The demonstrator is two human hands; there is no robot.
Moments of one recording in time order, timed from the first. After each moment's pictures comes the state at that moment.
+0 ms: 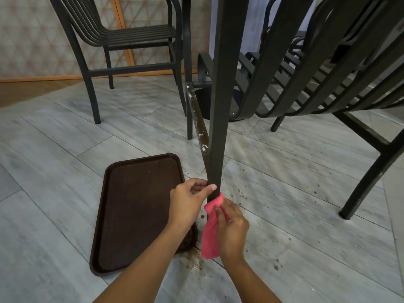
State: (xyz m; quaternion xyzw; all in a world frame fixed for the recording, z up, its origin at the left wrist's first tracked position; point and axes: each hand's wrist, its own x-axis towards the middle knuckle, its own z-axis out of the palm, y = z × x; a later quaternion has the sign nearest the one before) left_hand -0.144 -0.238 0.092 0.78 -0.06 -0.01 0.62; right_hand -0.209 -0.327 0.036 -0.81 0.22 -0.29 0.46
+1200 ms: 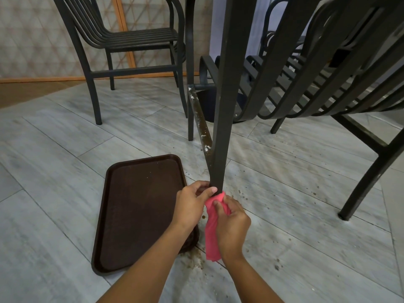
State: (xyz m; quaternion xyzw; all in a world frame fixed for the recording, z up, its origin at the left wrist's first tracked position) left_hand -0.139 -0.237 0.076 0.79 -0.10 -0.04 0.60; right_hand -0.200 -0.319 0.043 -0.77 0.26 -0.31 0.50
